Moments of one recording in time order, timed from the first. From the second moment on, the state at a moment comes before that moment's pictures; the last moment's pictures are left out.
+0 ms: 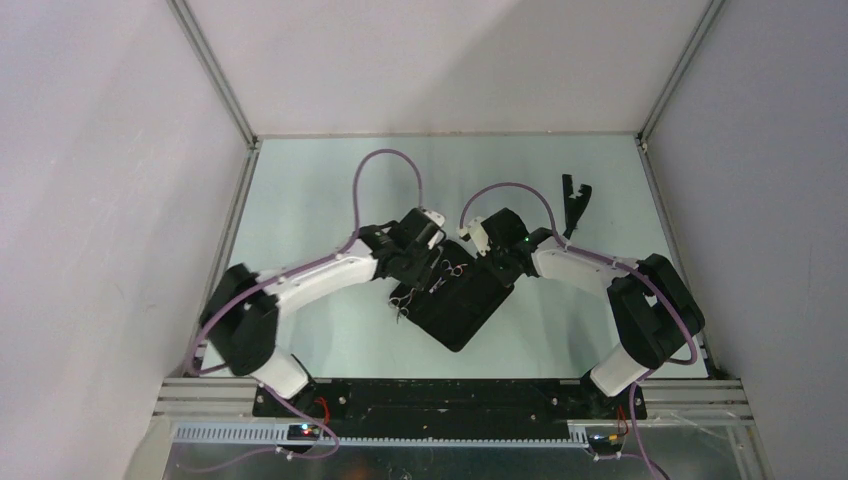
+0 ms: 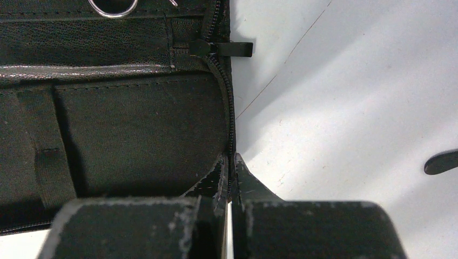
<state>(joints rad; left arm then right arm) -0.81 1.61 1.13 -0.64 -0.23 -0.23 0.63 1.60 0.96 -0.46 0.06 -0.27</state>
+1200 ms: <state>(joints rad) -0.79 1.58 0.90 -0.53 -0.18 -0.37 0.62 1.60 0.96 -0.46 0.06 -0.27</state>
